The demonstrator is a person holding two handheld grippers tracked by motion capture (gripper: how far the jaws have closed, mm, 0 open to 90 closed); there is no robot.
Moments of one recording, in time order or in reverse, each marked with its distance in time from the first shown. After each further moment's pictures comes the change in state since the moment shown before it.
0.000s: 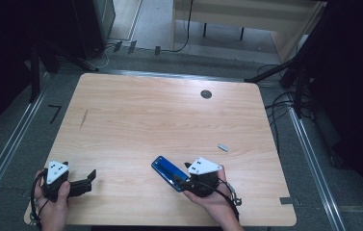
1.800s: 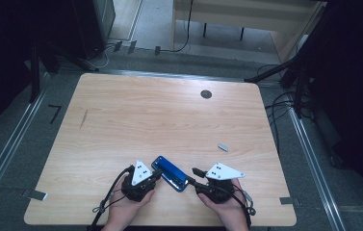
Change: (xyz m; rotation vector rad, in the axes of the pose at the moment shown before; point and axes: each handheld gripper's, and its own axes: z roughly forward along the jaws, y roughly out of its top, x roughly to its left) left arm -0.180 0.031 0.043 0.021 -0.449 0.236; right arm -0.015 -0.027 -0.029 -0.119 0.060 0.118
